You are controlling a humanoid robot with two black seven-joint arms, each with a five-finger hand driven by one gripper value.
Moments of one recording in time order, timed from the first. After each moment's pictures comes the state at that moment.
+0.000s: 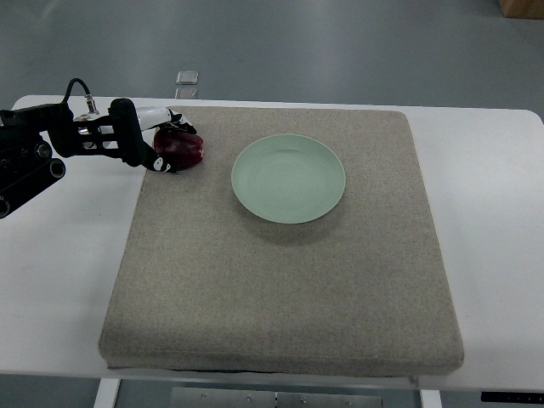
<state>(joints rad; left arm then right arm) -0.97 0.57 -0.36 -0.87 1.44 -0.16 -0.22 0.01 0.00 -0.03 0.10 0.01 0.00 -0.05</state>
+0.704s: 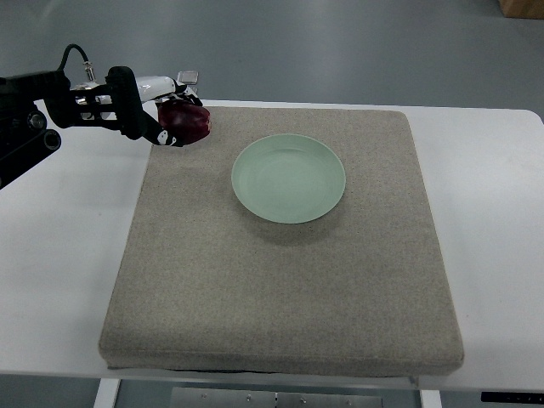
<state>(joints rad) -1.09 0.59 -0.36 -0.92 1.42 -0.21 -0.22 0.01 0.00 -0.03 0.10 0.01 0.00 -0.05</state>
